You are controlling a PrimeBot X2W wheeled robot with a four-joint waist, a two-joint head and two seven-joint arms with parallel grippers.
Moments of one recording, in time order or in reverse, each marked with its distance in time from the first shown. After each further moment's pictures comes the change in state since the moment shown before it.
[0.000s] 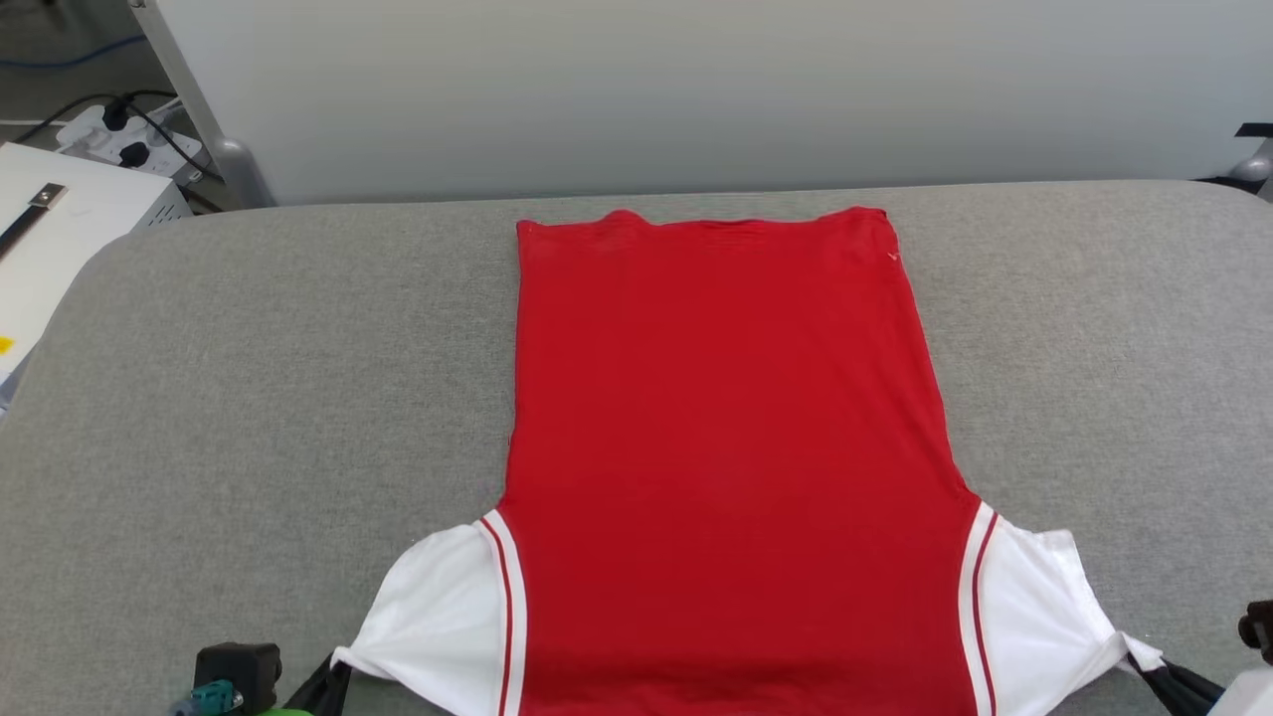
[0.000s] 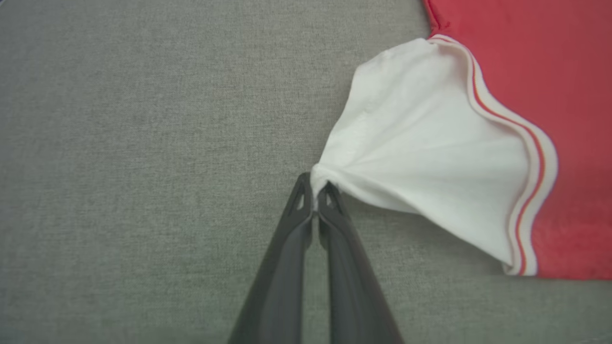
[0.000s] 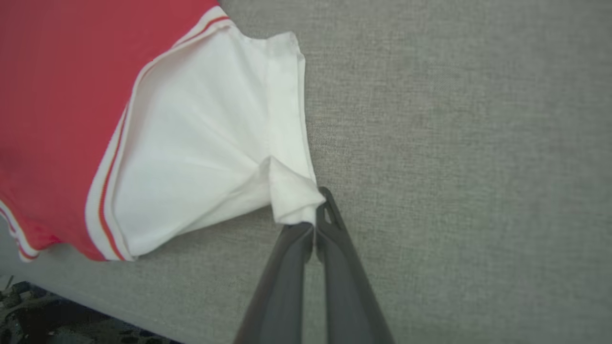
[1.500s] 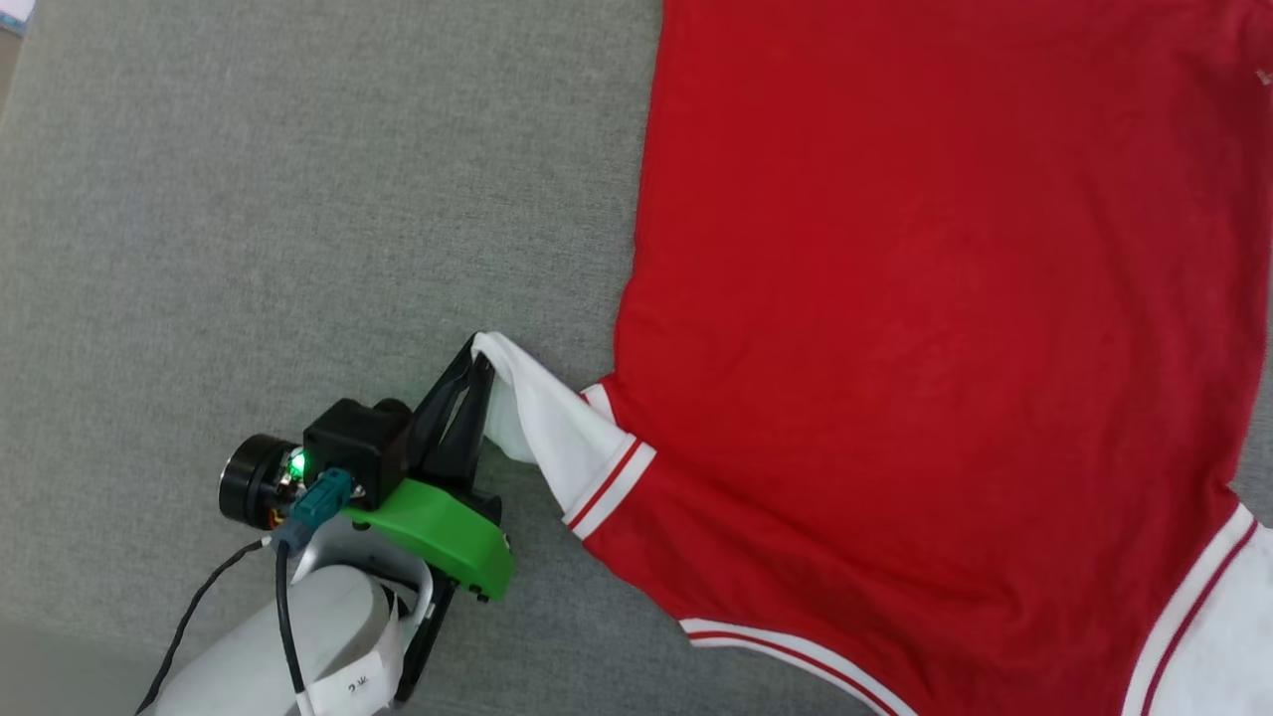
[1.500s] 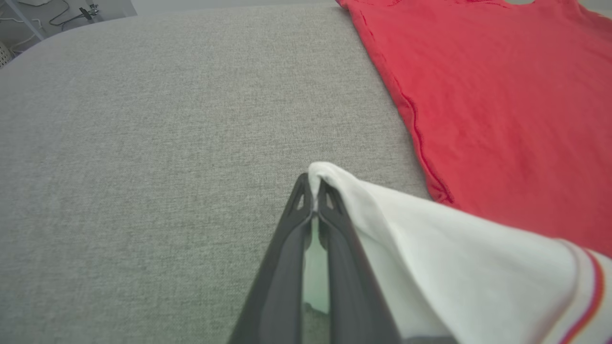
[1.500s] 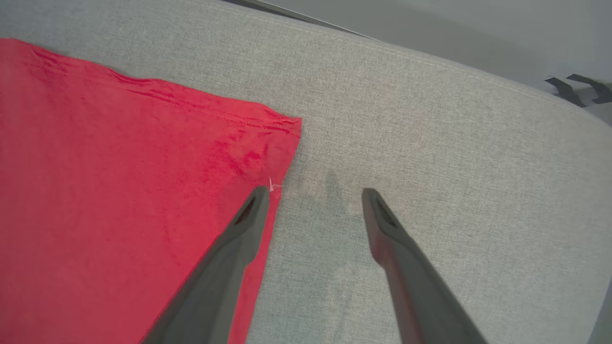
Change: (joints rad) left arm -0.318 -0.126 0.046 -0.285 0.302 0.090 0.000; right arm -1.081 0.133 -0.492 0.024 -0.433 -0.001 1.277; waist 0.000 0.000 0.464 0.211
